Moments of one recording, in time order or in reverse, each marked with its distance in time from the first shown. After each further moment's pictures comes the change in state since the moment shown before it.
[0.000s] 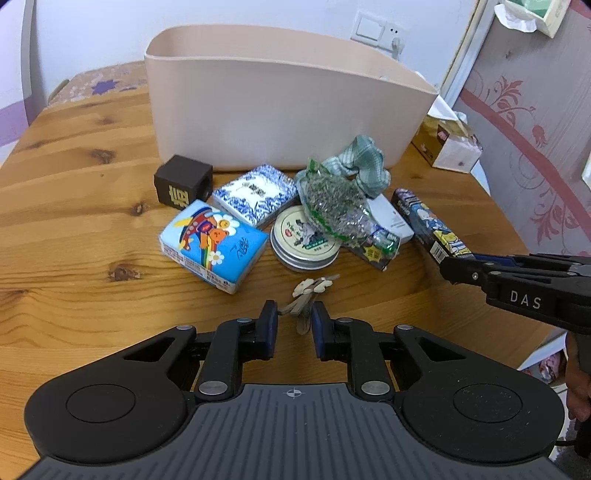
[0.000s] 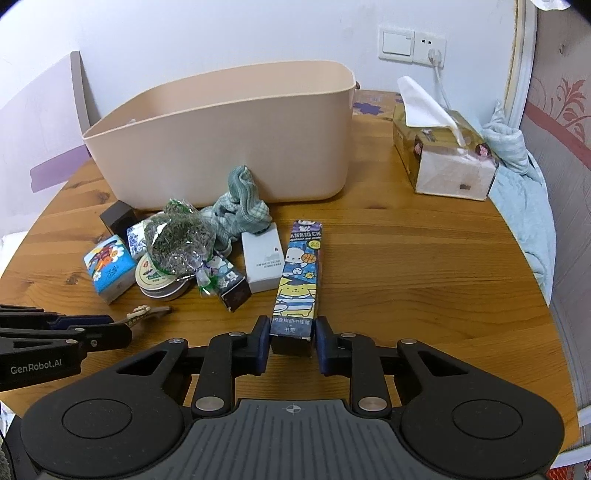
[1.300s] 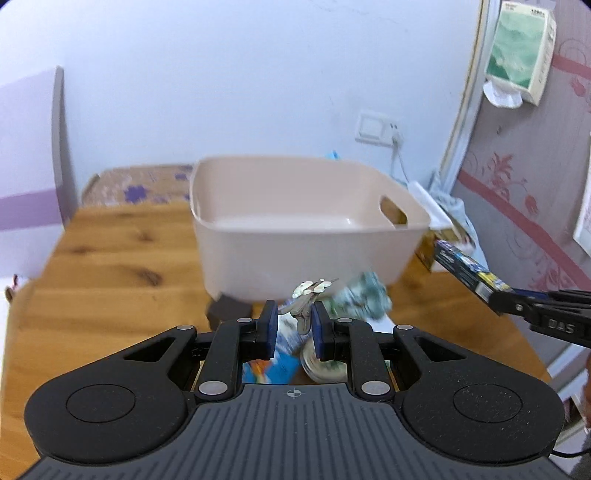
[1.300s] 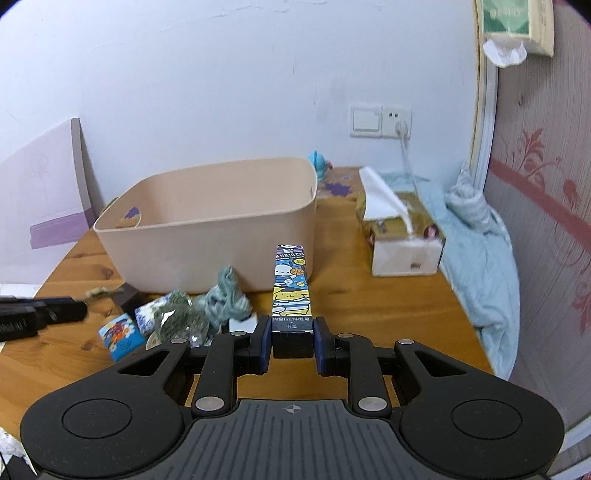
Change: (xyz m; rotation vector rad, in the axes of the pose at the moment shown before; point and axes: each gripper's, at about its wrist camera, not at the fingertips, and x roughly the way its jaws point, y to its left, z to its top) left arm -0.082 0.013 0.050 0.024 -0.286 0.049; right arm -0.068 -0.019 0.028 0.016 -0.222 -0.042
